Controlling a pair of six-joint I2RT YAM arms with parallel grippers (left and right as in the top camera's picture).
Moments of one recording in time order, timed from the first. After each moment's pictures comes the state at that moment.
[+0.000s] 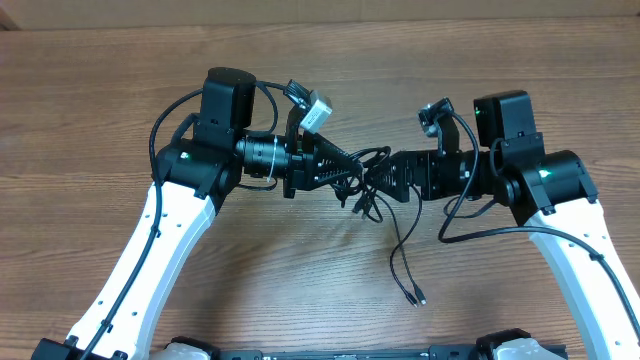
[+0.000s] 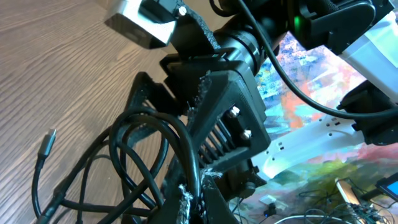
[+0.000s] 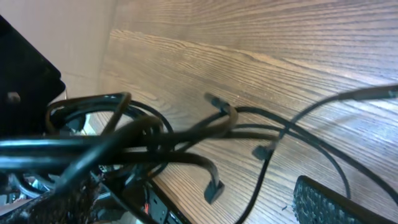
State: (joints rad) left arm -0.32 1.43 1.26 -0.55 1.25 0.04; right arm 0.24 1.30 1.24 -0.93 -0.75 0.21
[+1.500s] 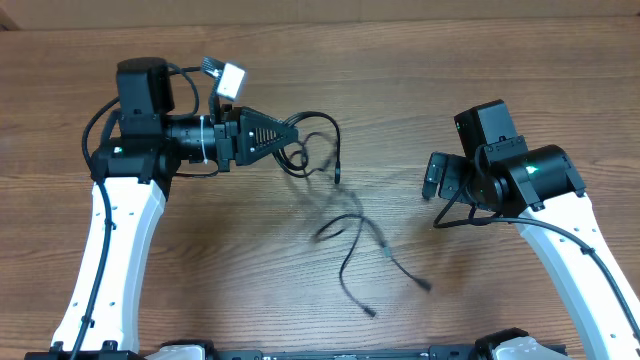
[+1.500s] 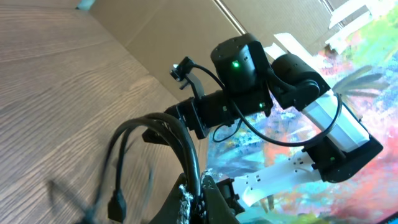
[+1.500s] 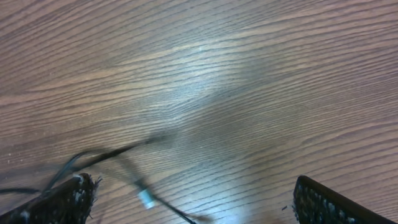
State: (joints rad) left arm -0.01 1.43 1.26 -0.53 1.47 -0.10; right arm 0.29 1.33 1.27 -1.19 0.14 0.53
